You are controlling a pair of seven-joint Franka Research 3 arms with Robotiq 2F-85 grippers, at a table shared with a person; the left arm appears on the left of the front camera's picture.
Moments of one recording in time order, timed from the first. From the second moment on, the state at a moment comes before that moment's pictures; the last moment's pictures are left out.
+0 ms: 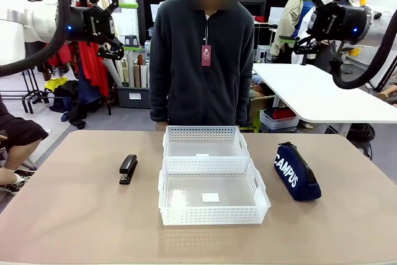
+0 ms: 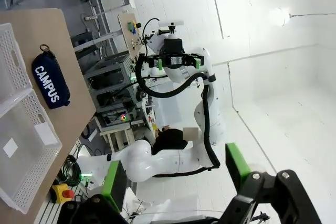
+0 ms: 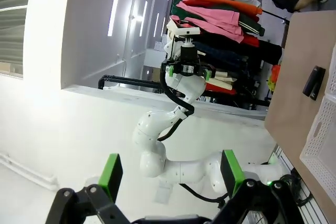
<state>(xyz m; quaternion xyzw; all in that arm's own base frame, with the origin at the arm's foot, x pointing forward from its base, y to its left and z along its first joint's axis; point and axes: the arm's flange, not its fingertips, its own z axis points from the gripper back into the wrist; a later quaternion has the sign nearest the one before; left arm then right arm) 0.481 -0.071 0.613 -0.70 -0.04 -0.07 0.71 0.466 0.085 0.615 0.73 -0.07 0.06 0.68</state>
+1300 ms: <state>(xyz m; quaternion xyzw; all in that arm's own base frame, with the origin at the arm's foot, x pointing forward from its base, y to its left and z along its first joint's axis) 0.481 -0.072 0.612 -0.70 -0.04 -0.07 0.71 0.466 0.086 0.615 0.73 -0.06 0.06 0.68</state>
